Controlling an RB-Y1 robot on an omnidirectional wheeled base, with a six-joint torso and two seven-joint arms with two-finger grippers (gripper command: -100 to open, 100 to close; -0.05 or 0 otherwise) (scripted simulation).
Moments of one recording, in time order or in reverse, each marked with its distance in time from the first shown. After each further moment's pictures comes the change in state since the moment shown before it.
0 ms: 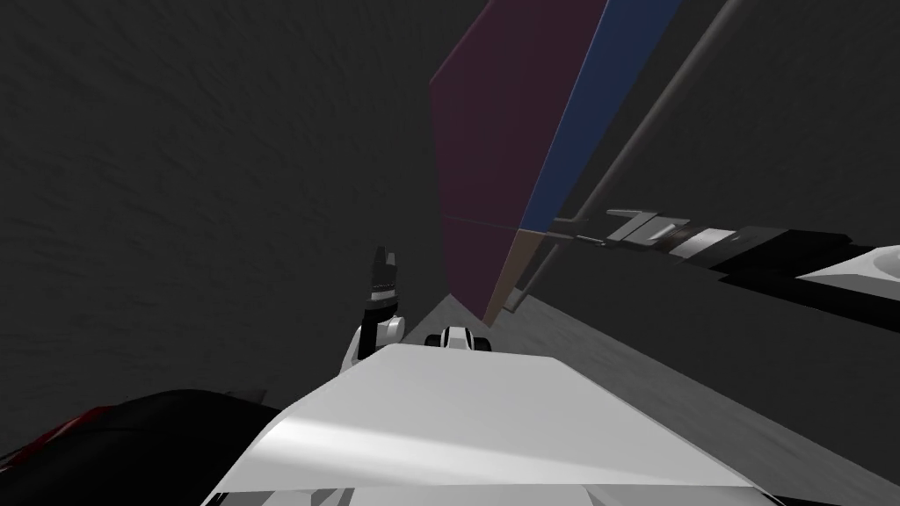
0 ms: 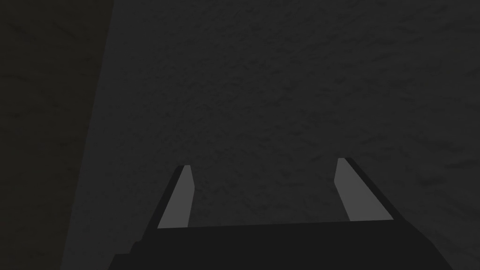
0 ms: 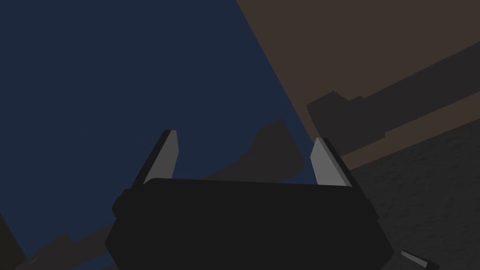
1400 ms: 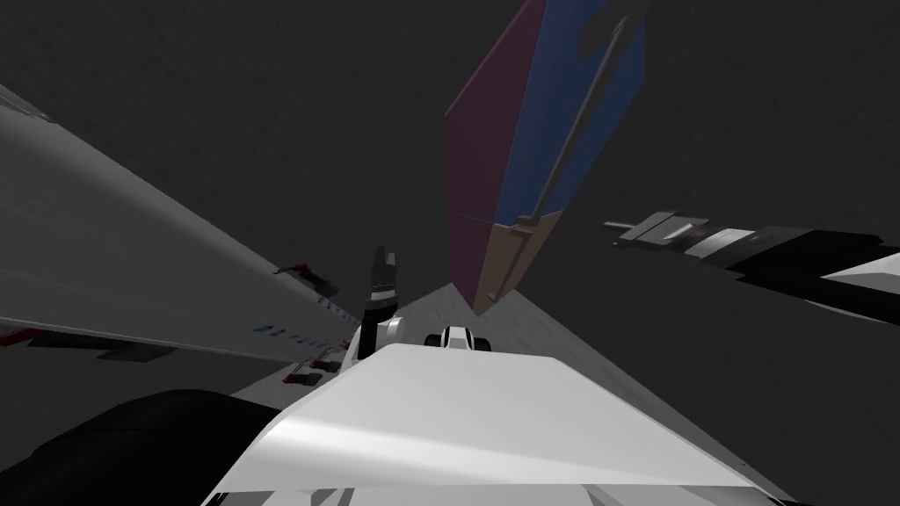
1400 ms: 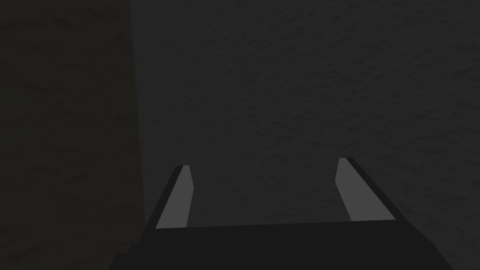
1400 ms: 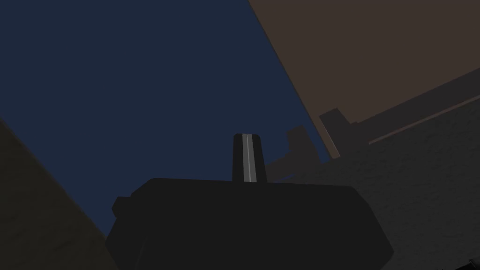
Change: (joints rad) left arm 0.000 0.001 0.000 0.000 0.000 0.000 0.000; right arm -0.047 -0.016 0.012 0.144 -0.011 -0.036 0.048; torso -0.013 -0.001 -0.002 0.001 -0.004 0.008
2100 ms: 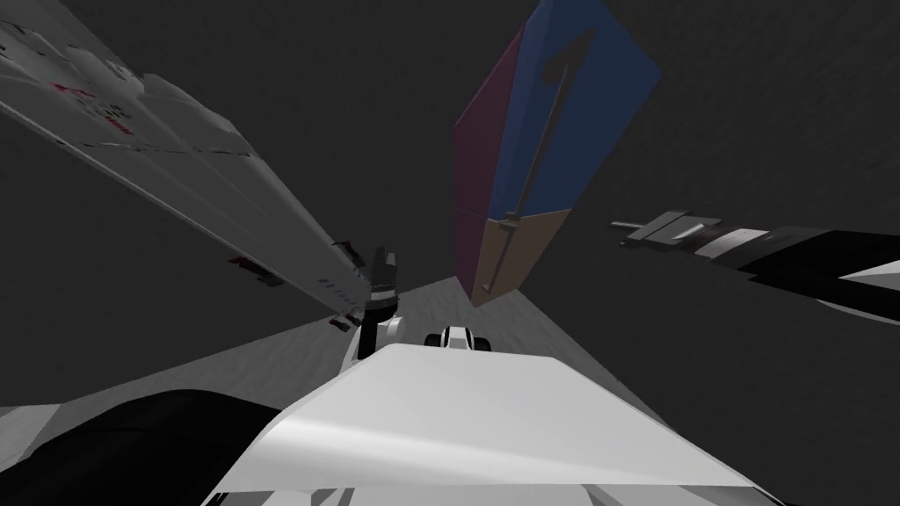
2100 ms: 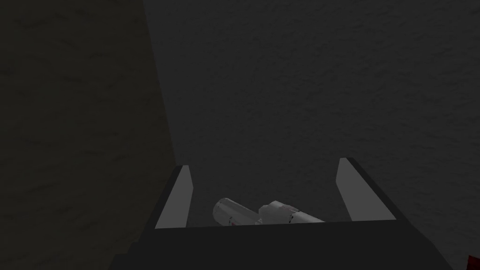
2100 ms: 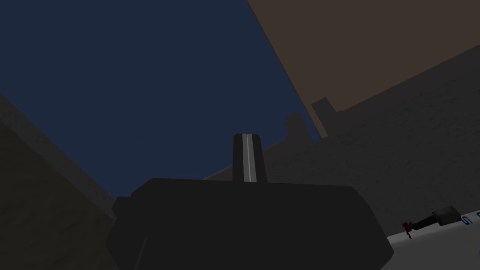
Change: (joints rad) left arm 0.000 0.000 0.000 0.000 0.000 0.000 0.000; right arm -0.026 -0.009 0.003 0.079 -0.008 -0.026 0.029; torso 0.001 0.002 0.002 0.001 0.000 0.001
